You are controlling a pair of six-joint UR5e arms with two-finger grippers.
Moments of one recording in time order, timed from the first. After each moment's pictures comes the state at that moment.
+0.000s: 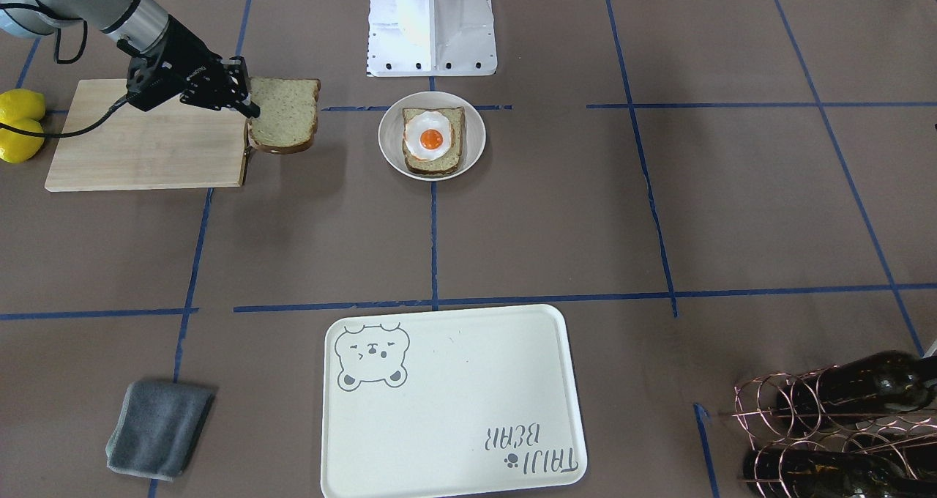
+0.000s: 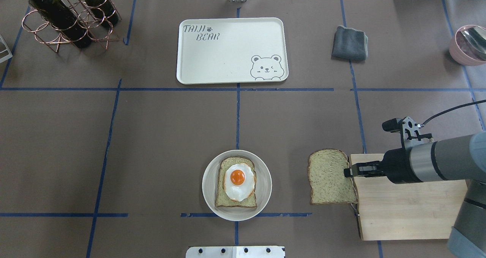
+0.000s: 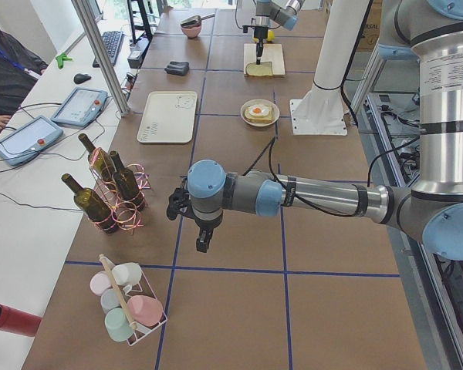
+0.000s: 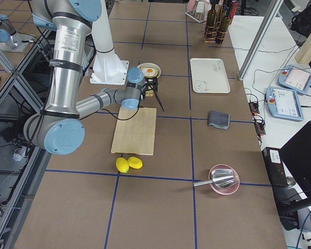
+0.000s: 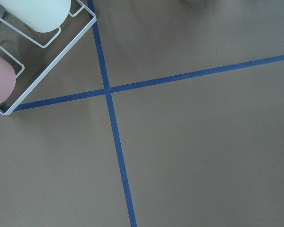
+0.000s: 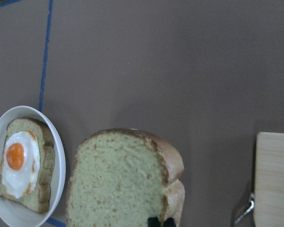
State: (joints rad) left arm -1.54 -1.46 -1.80 -1.61 -2.43 0.07; right arm 0.51 -1.67 2.01 -0.68 1.99 1.33
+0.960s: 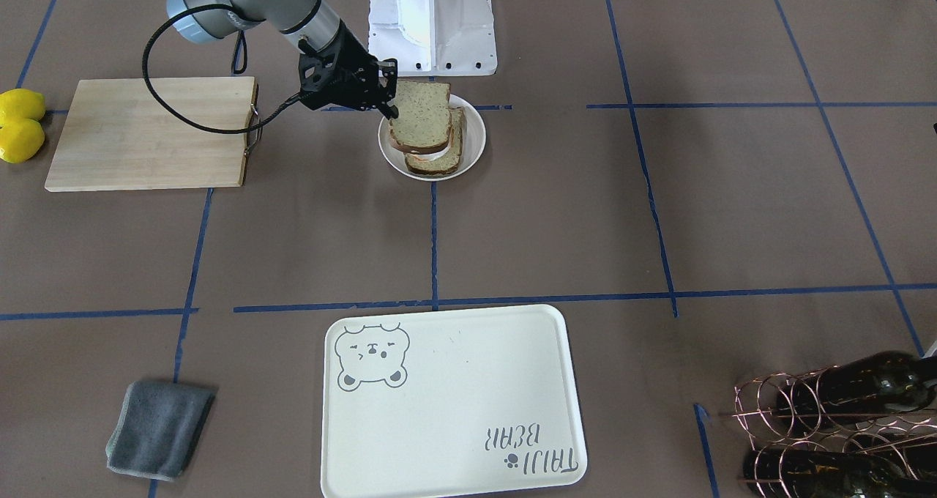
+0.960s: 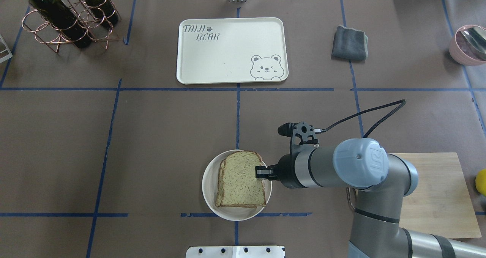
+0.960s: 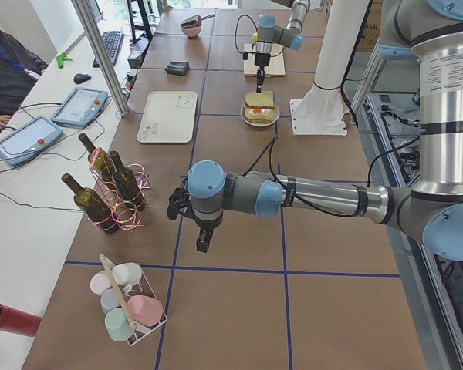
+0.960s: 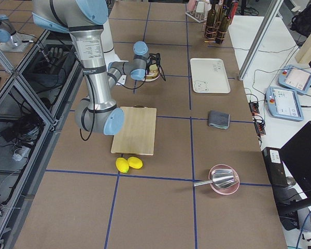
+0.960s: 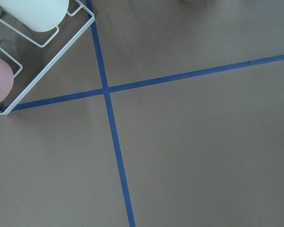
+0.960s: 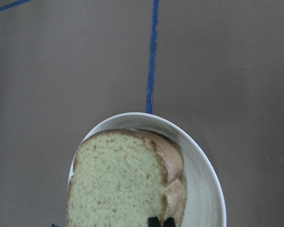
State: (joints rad) left arm -1.54 -1.46 -1.80 -1.61 -2.44 0.07; right arm 0.33 -1.22 1.91 -1.01 1.79 1.41
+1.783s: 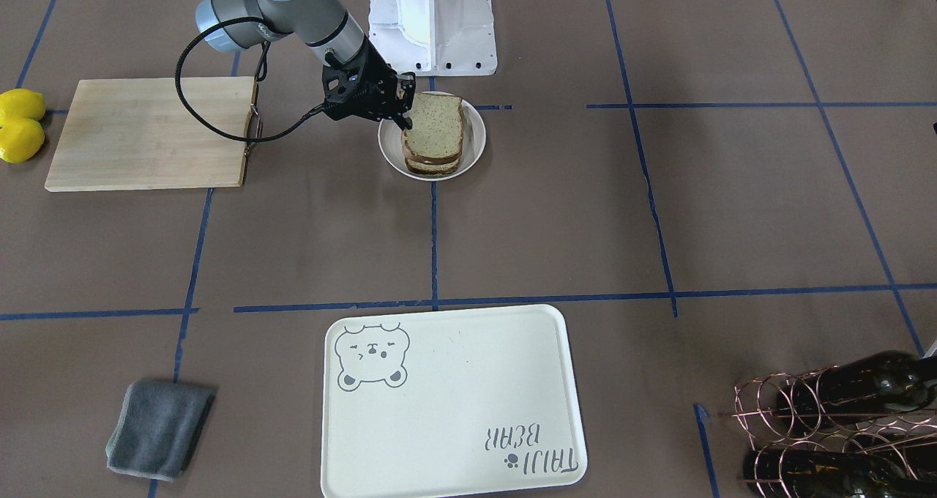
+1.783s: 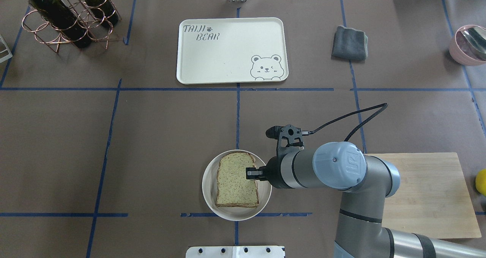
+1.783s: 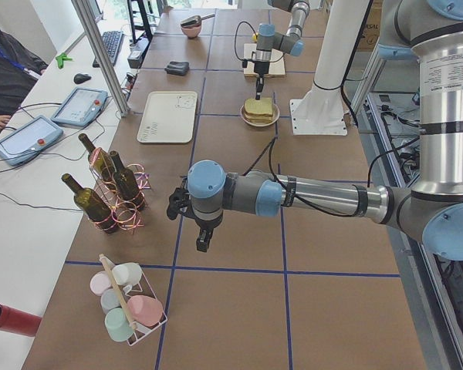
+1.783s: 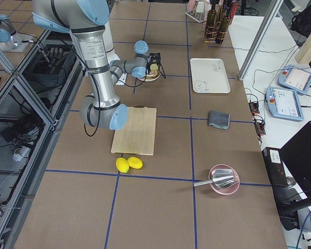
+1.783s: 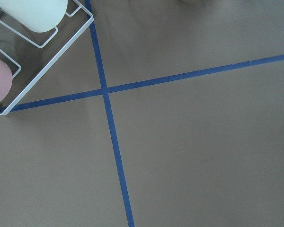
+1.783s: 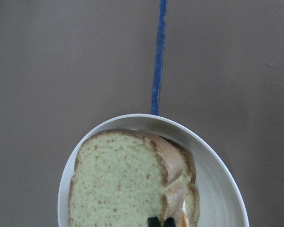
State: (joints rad) left arm -1.54 -1.46 -1.80 -1.61 -2.44 0.07; right arm 0.32 -1.18 1.85 -1.02 1.77 1.40
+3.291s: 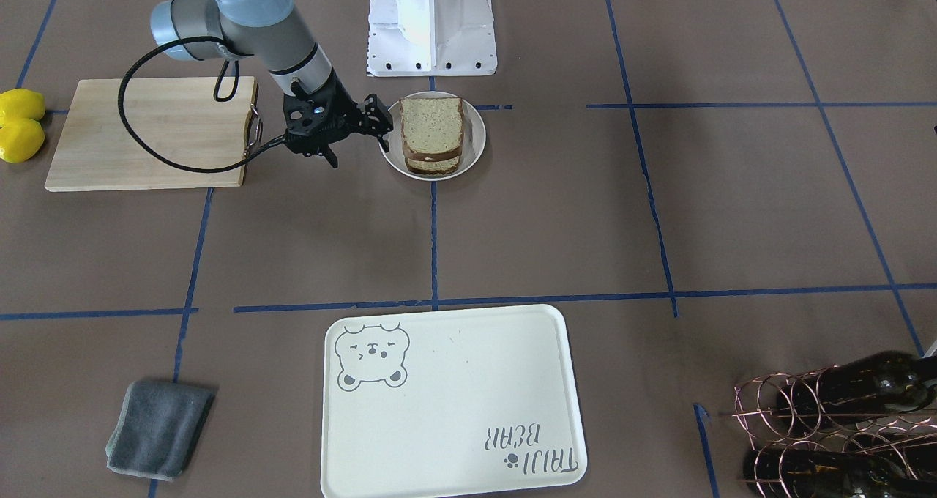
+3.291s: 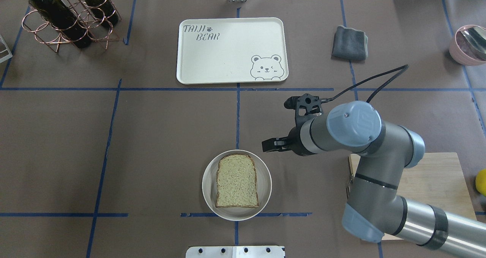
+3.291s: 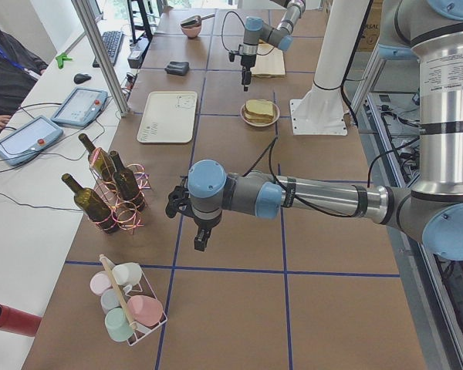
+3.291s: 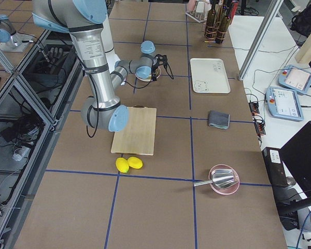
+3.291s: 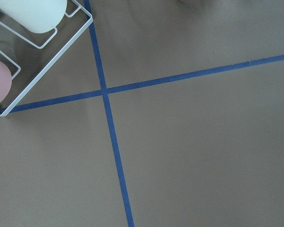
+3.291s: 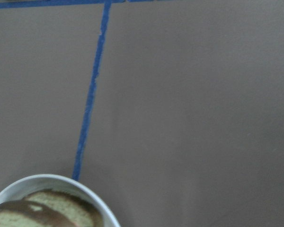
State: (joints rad) left arm -1.54 -1.46 -1.78 -1.71 -2.44 0.07; right arm 0.50 -1.20 1.86 -1.24 1.88 1.15
